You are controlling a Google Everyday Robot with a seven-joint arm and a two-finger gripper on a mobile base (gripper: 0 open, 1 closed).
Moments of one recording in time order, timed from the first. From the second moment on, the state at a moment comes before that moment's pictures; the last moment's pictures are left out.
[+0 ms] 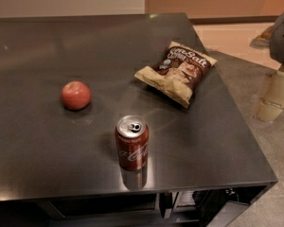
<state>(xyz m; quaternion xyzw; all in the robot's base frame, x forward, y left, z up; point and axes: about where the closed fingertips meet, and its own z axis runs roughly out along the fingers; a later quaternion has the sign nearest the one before) 0.438 -0.216 0.978 -0.60 0.78 -0.04 0.16</state>
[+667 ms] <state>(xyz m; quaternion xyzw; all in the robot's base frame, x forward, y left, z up) 0.438 -0.206 0.979 -0.61 0.77 -0.02 0.17</state>
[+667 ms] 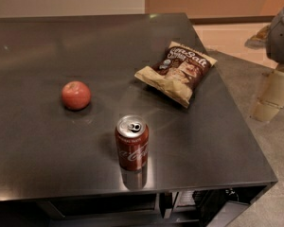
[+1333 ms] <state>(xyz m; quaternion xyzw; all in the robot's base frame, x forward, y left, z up) 0.430 -0.144 0.961 -0.67 0.72 0.06 0.19</state>
